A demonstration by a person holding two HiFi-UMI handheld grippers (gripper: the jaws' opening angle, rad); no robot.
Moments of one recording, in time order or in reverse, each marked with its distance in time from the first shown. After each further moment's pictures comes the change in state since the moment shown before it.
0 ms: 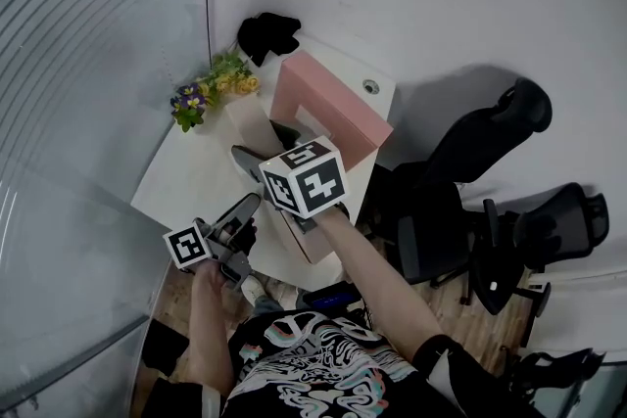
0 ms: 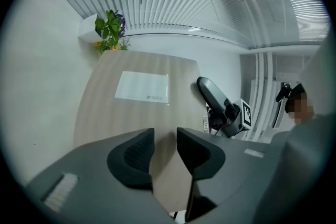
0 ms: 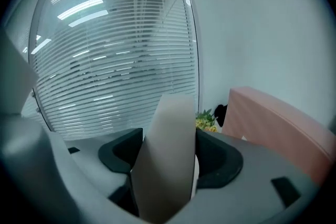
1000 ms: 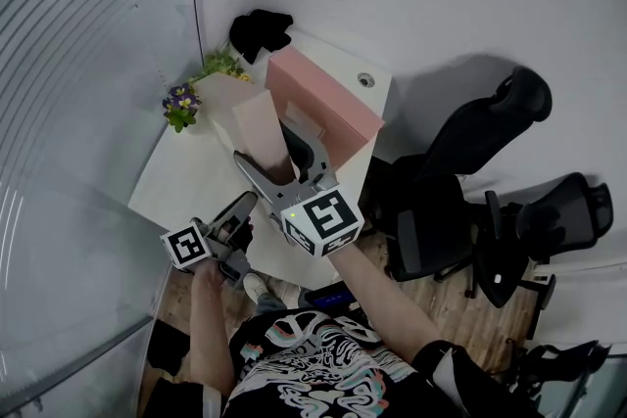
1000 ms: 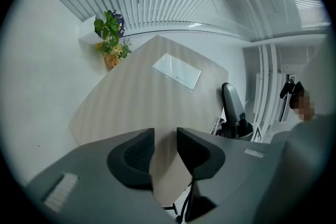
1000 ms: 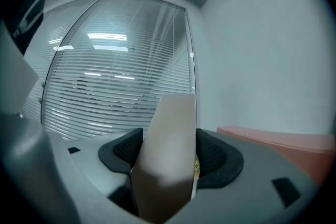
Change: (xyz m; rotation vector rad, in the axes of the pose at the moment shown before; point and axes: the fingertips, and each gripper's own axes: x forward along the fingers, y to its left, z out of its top) left arm 0.007 0.008 -0.008 0.033 0.017 0.071; right arm -0.065 0.006 0.023 -0.133 -0.544 -0.032
